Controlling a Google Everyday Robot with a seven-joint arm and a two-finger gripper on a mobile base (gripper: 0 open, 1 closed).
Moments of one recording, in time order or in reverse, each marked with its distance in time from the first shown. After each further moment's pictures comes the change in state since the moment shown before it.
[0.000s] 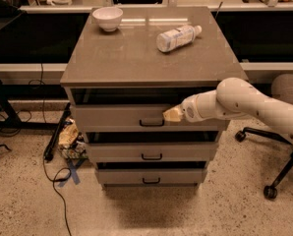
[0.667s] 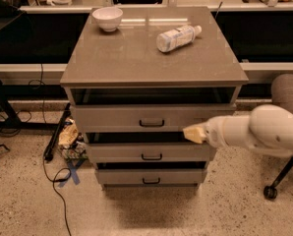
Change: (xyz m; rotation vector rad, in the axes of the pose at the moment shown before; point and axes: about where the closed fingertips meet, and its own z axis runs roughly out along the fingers) arm 0.064 0.026 -0.083 0.099 -0.048 0.138
